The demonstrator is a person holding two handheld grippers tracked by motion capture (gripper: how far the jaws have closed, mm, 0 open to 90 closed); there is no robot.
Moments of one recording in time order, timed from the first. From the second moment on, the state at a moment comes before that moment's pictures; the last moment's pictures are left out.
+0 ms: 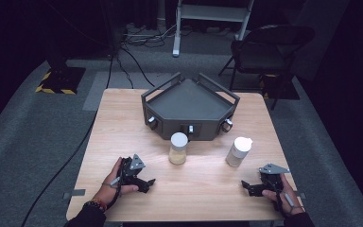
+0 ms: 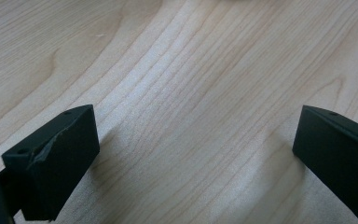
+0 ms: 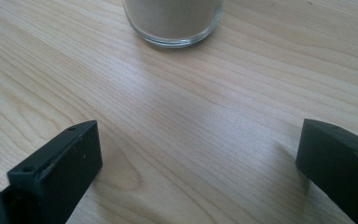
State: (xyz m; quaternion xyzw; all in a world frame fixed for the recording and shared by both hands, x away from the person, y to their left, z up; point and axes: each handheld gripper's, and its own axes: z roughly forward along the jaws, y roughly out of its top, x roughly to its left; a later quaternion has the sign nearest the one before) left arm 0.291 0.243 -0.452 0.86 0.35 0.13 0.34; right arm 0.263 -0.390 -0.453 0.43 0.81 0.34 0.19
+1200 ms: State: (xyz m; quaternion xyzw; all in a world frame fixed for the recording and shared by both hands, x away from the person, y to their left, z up) left arm 0.278 0.242 -0.445 0.84 0.37 0.16 0.36; right arm 0.263 -0.391 -0.453 0.43 0.82 0.34 0.19
